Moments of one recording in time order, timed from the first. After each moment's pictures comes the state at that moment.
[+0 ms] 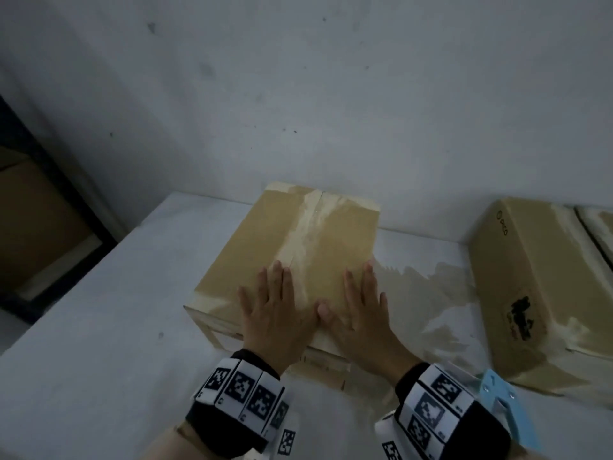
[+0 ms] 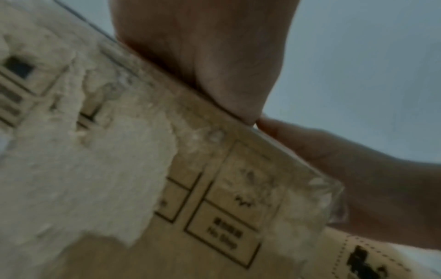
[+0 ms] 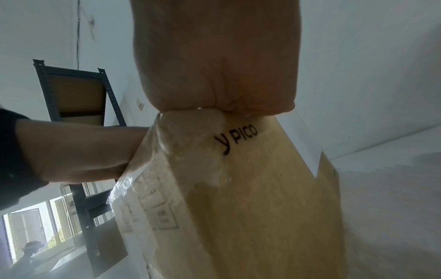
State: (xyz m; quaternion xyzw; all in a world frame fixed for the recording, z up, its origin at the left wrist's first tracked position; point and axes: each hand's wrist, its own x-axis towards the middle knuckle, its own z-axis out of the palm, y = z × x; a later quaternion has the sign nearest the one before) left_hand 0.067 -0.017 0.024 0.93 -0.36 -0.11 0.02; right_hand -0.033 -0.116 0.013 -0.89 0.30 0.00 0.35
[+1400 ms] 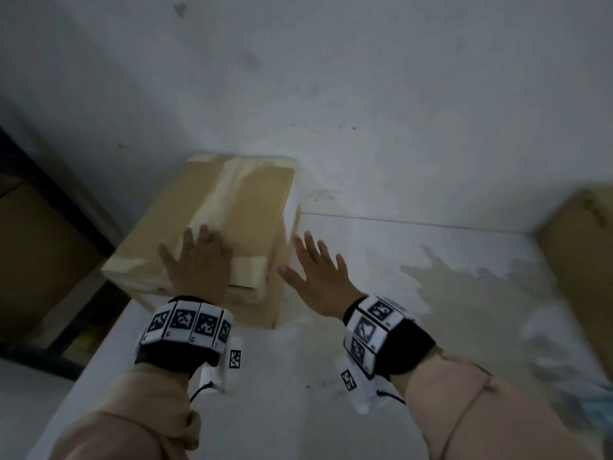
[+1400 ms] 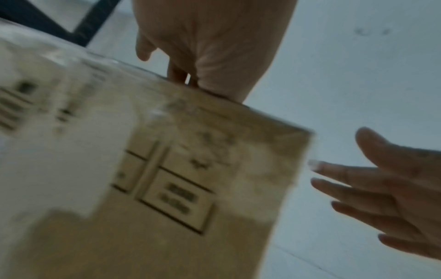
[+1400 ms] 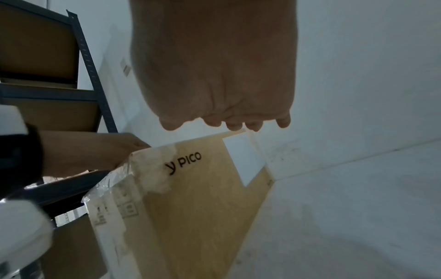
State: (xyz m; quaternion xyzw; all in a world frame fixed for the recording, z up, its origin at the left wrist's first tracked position) left_hand 0.343 0.042 0.033 0.96 -0.28 -0.03 0.01; right_hand 0.198 -0.074 0.010 -0.92 0.26 0.05 0.30
